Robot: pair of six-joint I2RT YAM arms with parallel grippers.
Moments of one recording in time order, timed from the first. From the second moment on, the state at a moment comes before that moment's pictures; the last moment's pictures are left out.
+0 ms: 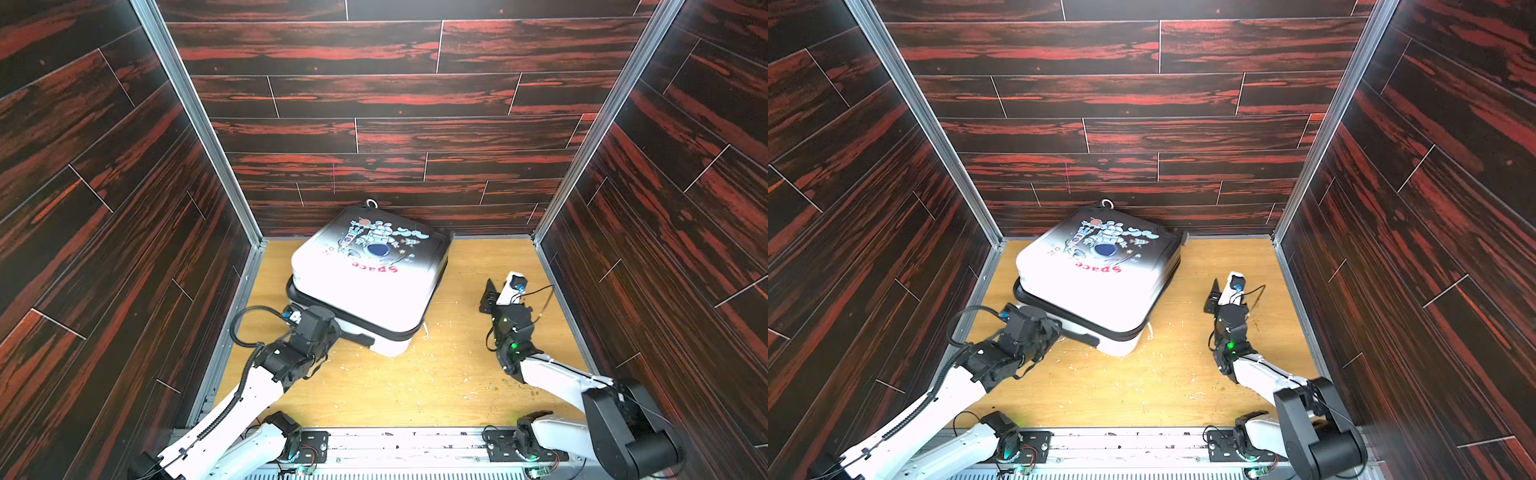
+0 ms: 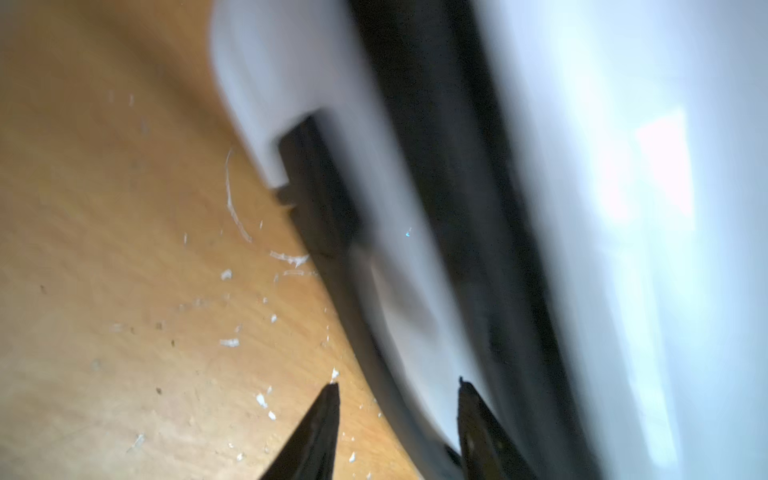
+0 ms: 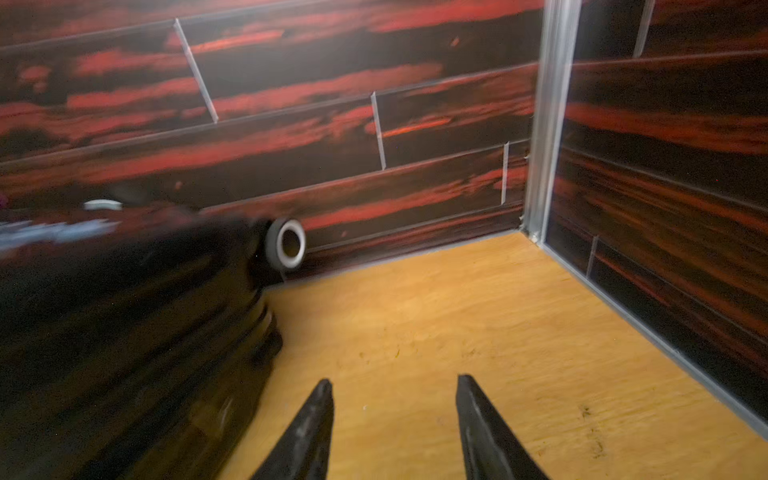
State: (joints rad) left arm -0.52 0.91 0.75 -0.63 -0.23 -1.22; right arm 0.34 1.23 0.38 0.82 0.45 0.17
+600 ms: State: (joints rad) left arm -0.30 1.24 1.46 -0.70 -0.57 -0.73; right arm 0.44 1.02 0.70 0.08 0.21 0.42
